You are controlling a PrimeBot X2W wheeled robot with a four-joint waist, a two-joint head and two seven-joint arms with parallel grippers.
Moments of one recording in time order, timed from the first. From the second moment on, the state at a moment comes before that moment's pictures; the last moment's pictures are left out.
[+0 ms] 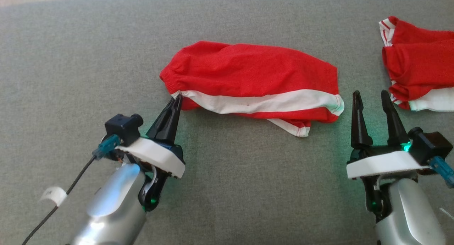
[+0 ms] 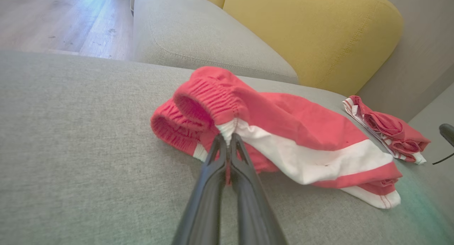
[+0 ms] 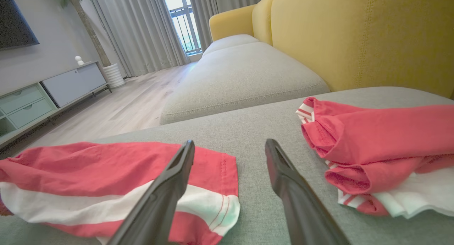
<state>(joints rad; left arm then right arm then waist) -0.53 0.19 -0.65 0.59 -0.73 -0.13 -0.21 -0.20 -0.05 0.02 0.27 0.23 0.13 -0.25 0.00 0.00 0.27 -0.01</state>
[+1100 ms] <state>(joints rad) -0.48 0.23 -0.71 0.49 -0.69 -0.10 -0.22 -0.41 -0.05 0.05 0.73 0.30 0.13 -0.12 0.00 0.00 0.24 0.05</state>
